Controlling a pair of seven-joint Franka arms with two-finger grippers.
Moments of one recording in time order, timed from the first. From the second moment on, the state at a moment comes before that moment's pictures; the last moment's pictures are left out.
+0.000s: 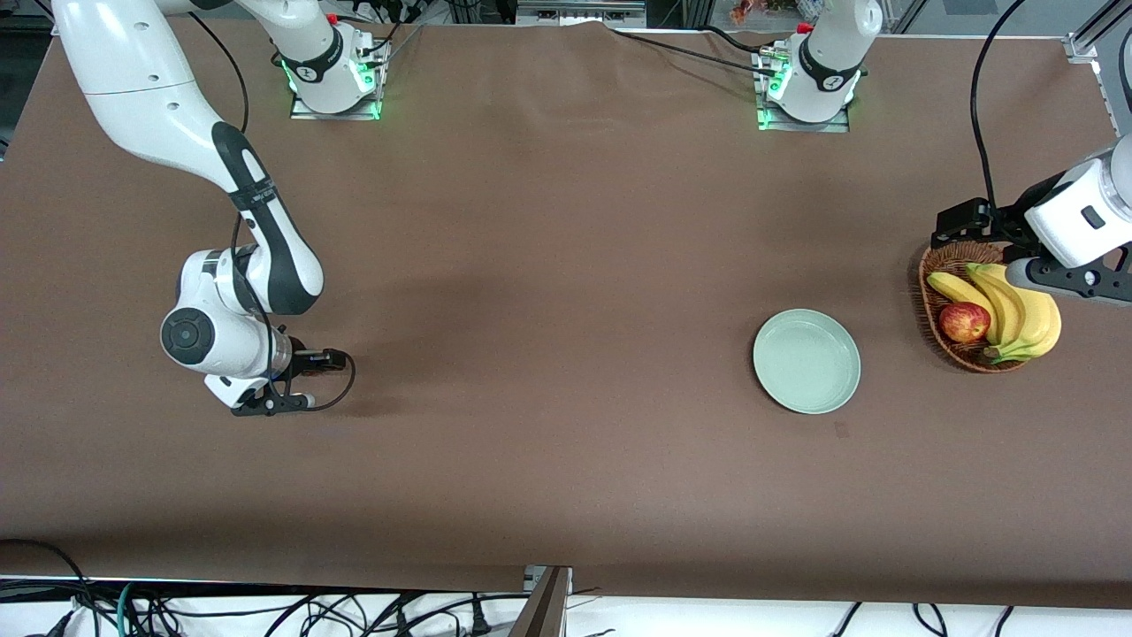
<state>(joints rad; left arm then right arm) 0.12 0.14 -0.12 -1.52 -0.03 1.50 0.15 0.06 0.69 0.04 -1.72 0.00 2.30 -0.01</state>
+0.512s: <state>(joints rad) 0.13 0.16 -0.12 -1.52 -0.02 1.56 0.01 0.07 0.68 0.06 -1.69 0.00 2.31 0.00</state>
